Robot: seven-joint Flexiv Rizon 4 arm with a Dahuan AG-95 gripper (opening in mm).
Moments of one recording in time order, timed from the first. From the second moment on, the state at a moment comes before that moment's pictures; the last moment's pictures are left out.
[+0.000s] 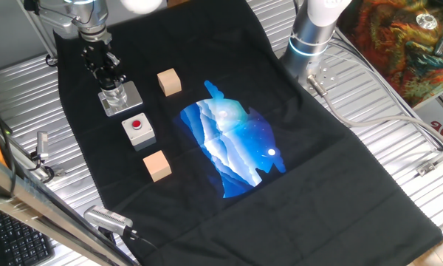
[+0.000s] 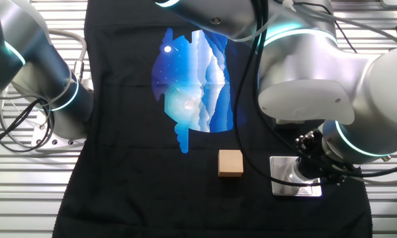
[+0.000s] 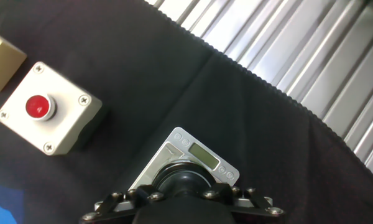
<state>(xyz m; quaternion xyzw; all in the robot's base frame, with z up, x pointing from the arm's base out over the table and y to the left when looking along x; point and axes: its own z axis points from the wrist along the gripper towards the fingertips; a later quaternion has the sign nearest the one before) 0.628 -0.177 0.120 -0.31 0.95 0.01 0.05</state>
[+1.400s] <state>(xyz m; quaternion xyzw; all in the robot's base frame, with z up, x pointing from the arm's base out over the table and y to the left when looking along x) 0.627 -0.177 0.119 -0.34 0.94 0.01 0.05</state>
